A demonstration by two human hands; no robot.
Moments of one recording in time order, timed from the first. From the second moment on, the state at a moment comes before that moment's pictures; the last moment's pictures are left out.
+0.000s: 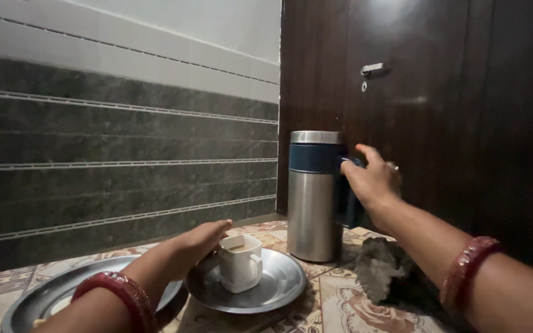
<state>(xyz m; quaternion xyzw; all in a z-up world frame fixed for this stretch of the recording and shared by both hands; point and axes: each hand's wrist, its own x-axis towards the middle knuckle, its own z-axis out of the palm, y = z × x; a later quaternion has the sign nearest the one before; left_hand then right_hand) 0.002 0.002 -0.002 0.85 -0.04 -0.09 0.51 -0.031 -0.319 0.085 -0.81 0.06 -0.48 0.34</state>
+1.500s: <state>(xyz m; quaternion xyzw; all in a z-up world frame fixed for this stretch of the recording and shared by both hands) -0.076 0.061 0.035 0.94 0.03 0.02 0.34 -0.144 -0.261 0.072 -0.92 -0.17 0.13 0.33</state>
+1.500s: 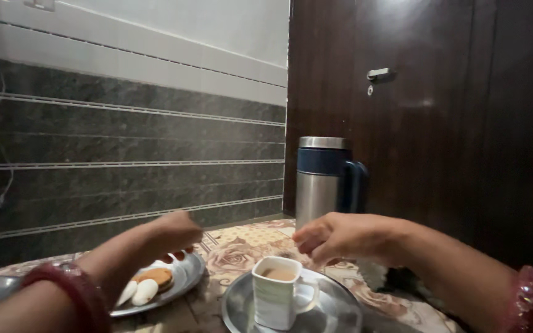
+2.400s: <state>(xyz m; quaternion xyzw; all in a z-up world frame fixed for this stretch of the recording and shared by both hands) -0.087 0.116 0.015 0.95 0.13 0.04 0.29 -0.165 -0.235 0.029 -0.85 -0.20 0.17 0.46</state>
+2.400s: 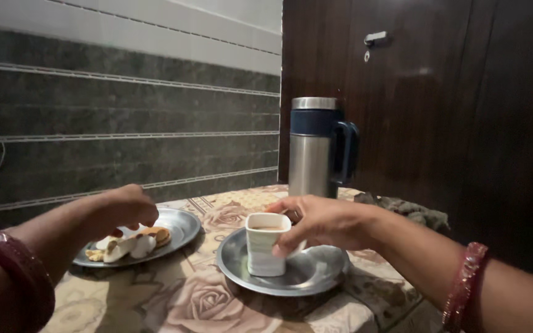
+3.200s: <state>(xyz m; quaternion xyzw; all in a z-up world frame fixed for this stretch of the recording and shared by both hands) -0.050 0.041 -0.007 0.97 -0.02 0.03 0.25 -0.169 -0.253 0.021 -0.83 -0.27 0.17 0.45</state>
